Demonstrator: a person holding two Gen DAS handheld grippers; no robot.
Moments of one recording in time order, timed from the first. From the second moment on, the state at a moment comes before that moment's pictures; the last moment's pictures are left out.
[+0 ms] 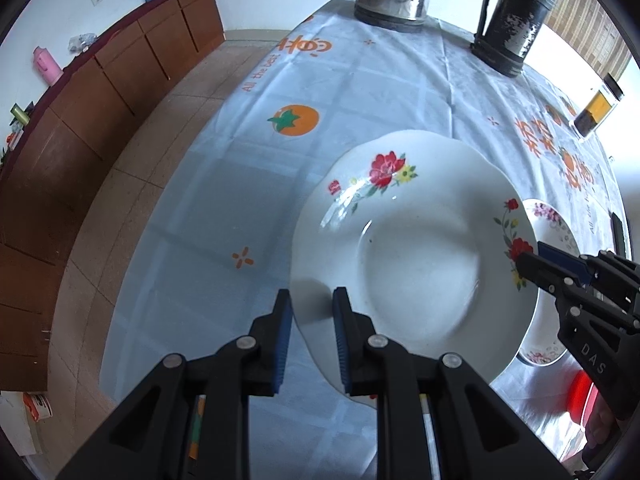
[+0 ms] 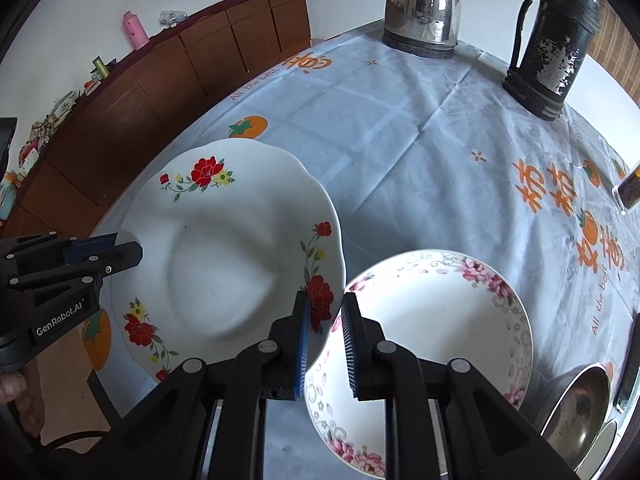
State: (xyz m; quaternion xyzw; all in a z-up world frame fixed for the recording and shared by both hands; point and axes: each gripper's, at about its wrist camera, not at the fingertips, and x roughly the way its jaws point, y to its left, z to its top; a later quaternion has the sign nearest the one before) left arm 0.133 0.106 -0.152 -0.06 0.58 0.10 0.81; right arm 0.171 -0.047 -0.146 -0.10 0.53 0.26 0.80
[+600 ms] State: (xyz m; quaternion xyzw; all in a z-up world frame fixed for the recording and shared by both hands) left arm 0.137 0.060 -0.145 -0.02 0.57 0.06 0.82; right arm 0.161 -0.096 -0.140 -0.08 0.53 0.22 0.82
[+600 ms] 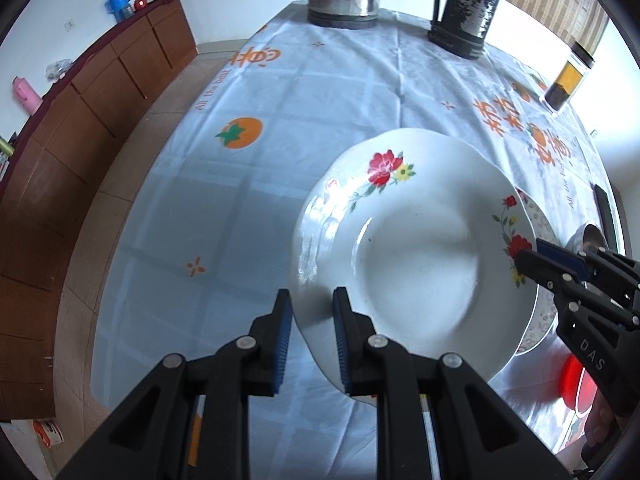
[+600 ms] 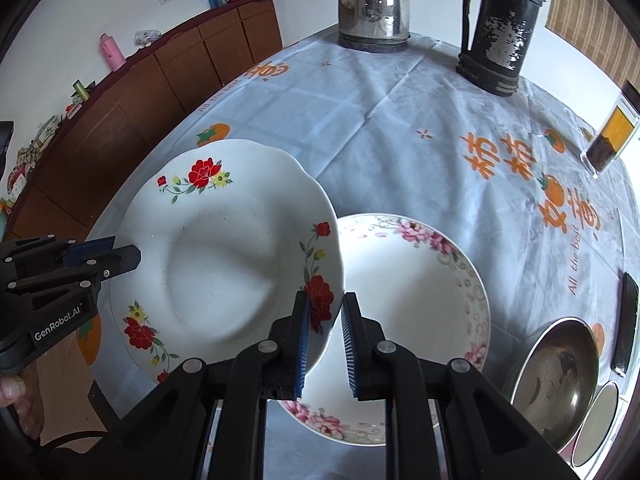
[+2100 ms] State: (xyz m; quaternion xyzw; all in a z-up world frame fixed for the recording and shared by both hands) left arm 0.159 0.006 -0.150 0.01 0.58 0.00 0.81; right arm 0.160 -0.154 -0.144 -0.05 0.54 0.15 0.83
